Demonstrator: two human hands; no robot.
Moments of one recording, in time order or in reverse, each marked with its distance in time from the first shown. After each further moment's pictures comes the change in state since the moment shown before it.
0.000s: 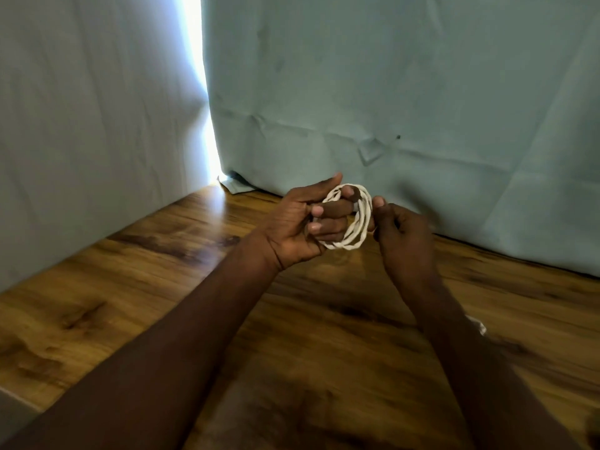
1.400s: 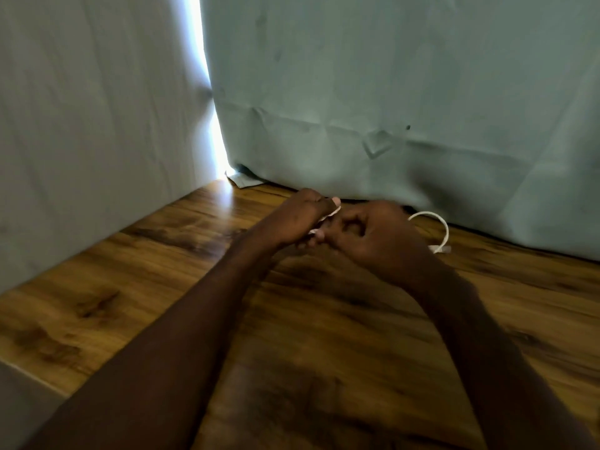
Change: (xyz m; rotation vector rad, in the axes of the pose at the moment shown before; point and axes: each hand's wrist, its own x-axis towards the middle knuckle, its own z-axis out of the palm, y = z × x) left_hand -0.014 0.000 -0.025 1.277 0.636 0.074; right_hand -0.011 -0.046 0.004 -0.238 -0.440 -0.352
